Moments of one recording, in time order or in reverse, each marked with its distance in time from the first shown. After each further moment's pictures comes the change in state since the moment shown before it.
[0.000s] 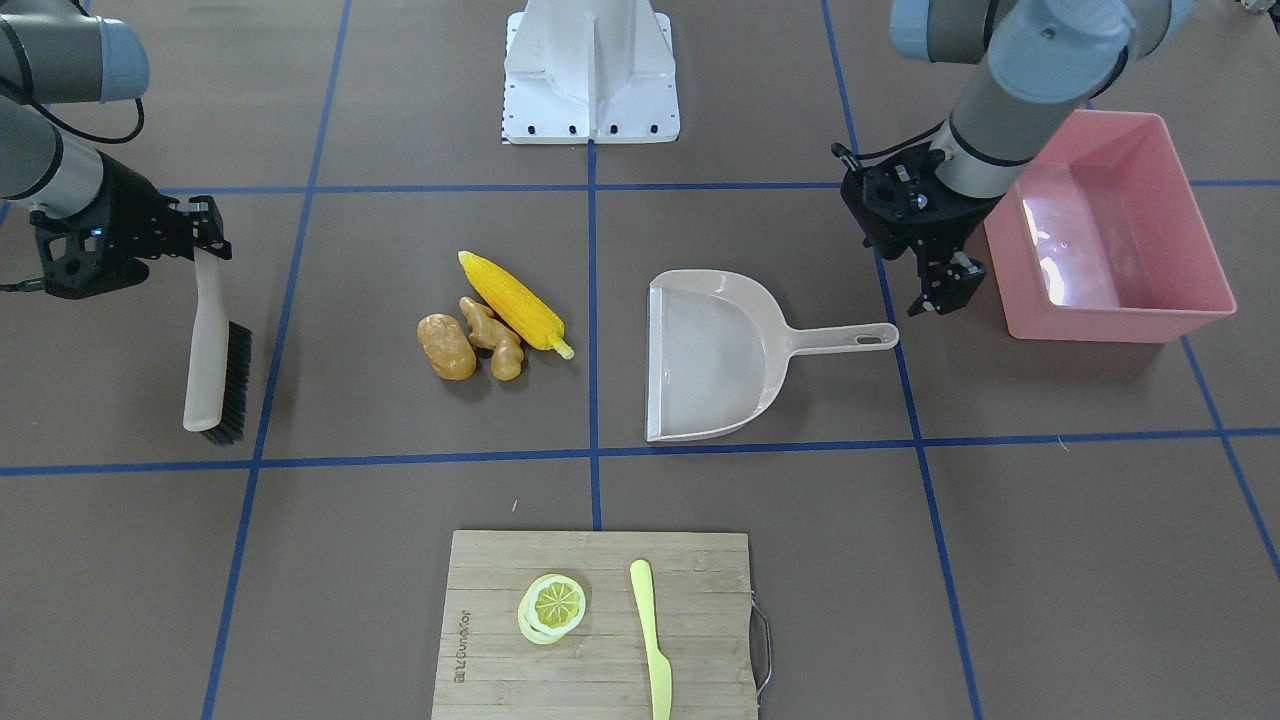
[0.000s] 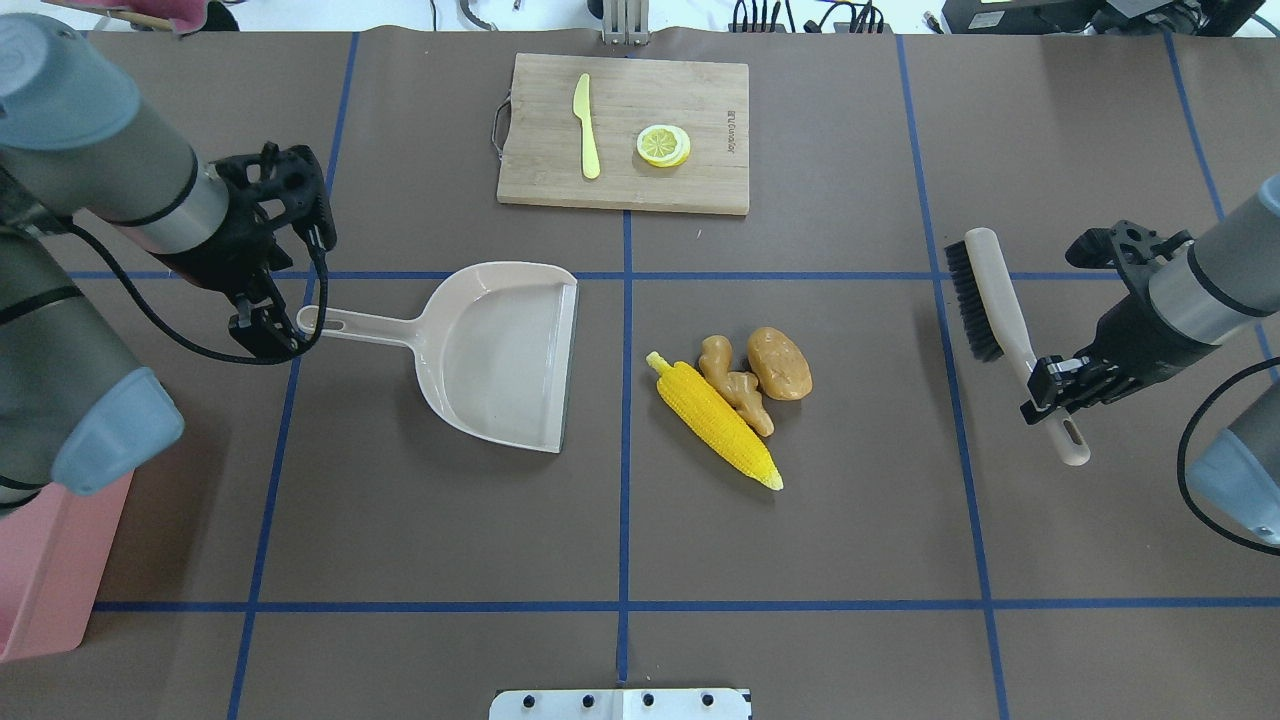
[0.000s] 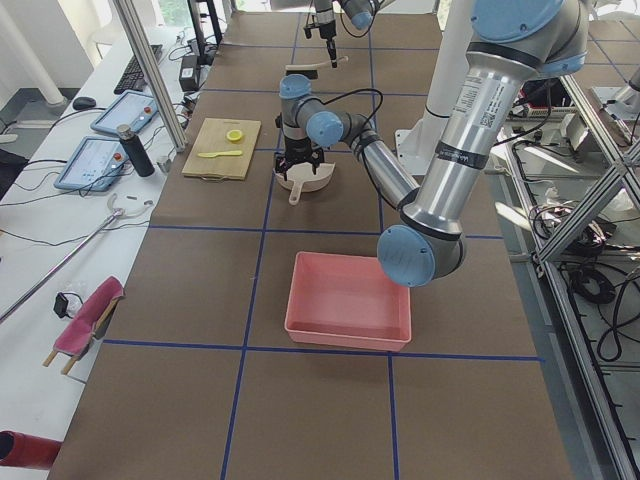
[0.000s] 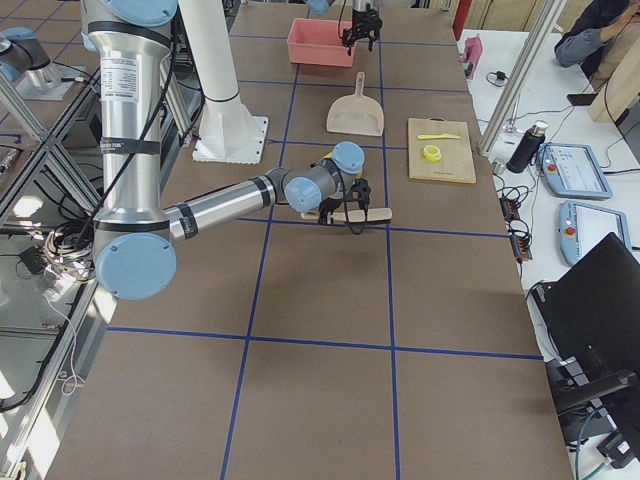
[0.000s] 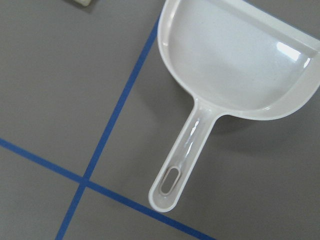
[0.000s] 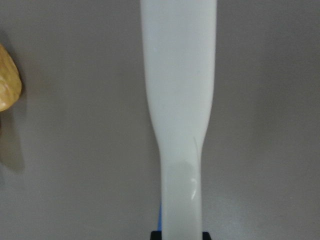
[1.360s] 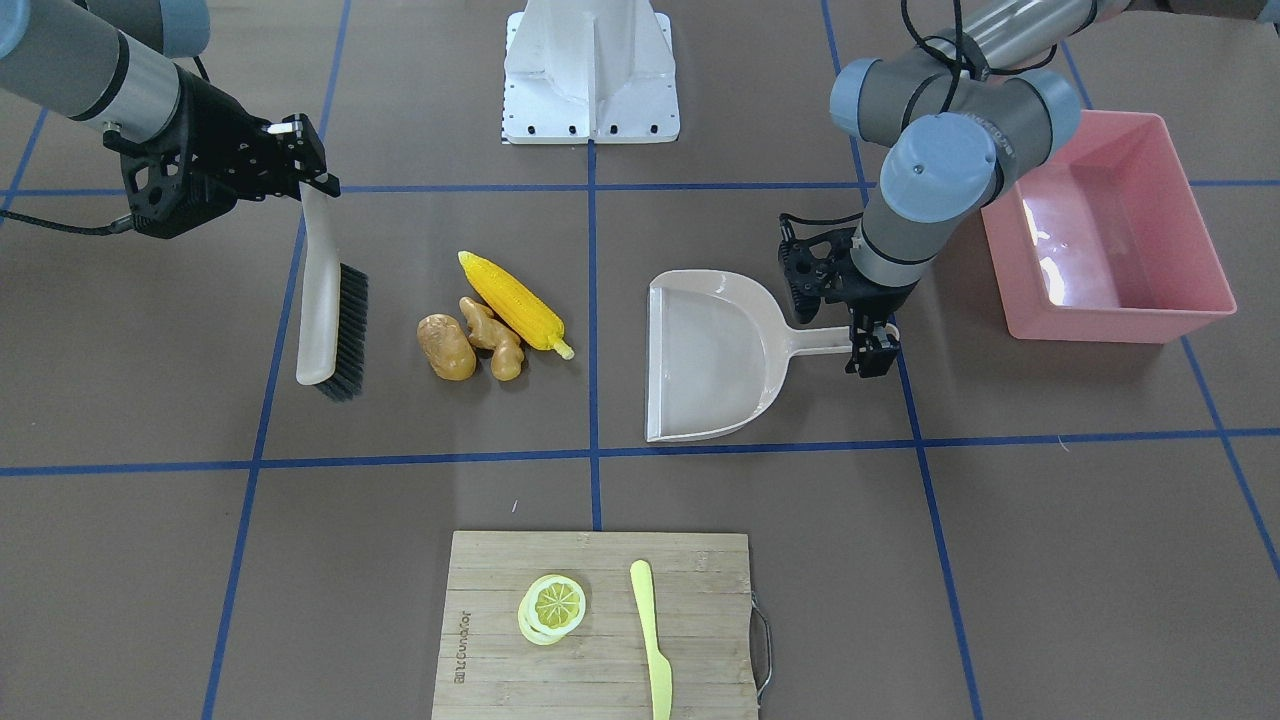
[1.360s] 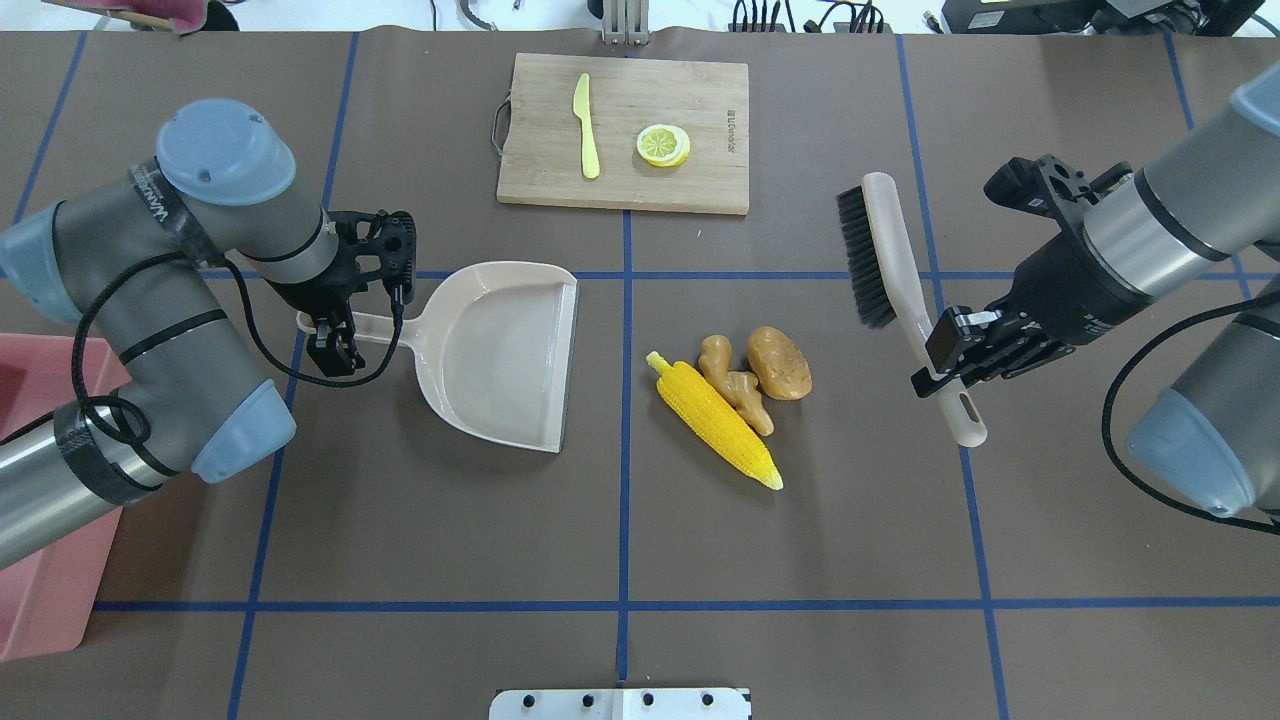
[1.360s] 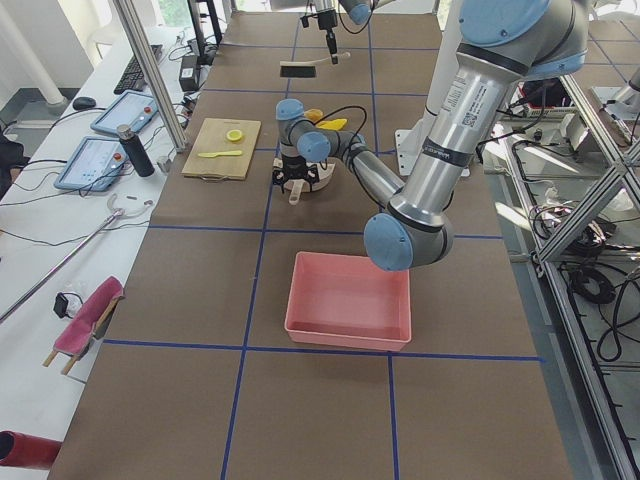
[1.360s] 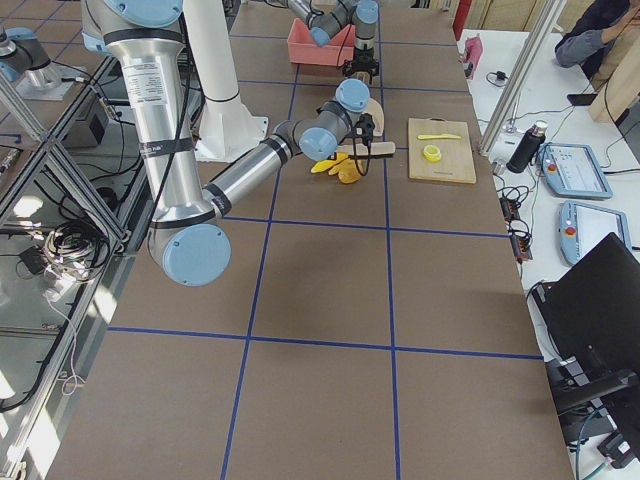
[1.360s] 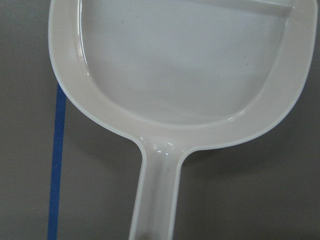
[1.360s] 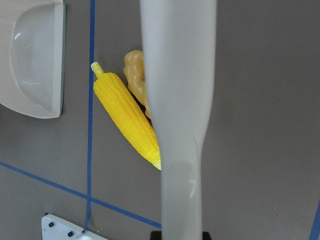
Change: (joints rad) left arm 0.067 -0.088 0.266 -0.133 0.055 0.172; right arm -0.012 0.156 0.127 0.015 0.130 0.227
